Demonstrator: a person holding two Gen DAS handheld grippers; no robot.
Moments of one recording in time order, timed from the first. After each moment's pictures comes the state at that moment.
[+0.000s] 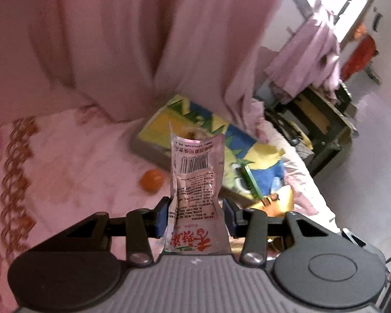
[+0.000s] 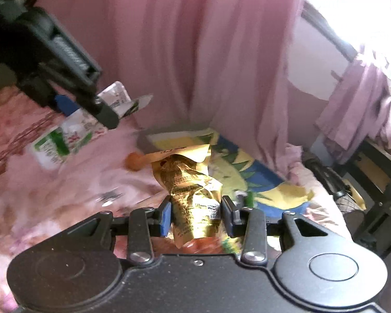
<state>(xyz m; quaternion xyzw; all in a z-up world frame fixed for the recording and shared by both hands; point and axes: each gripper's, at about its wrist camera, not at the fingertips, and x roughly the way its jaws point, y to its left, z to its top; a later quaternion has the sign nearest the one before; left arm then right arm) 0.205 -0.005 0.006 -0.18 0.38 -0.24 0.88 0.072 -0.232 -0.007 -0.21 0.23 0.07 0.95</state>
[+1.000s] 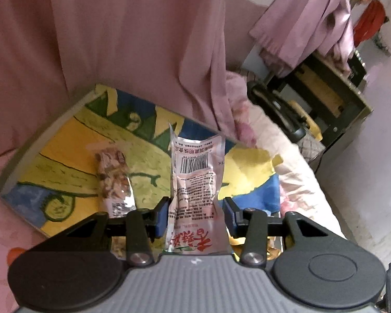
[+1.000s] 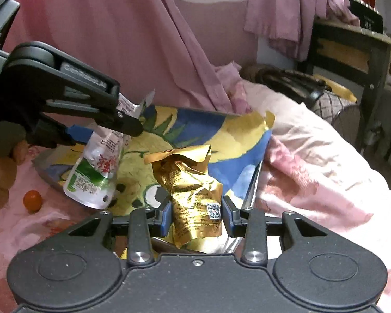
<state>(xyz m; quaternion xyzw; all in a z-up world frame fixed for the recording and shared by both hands) 0.345 -0.197 -0.022 -0.13 0.43 -0.25 0.86 0.196 -0.363 -0.039 0.02 0.33 -0.04 0.94</state>
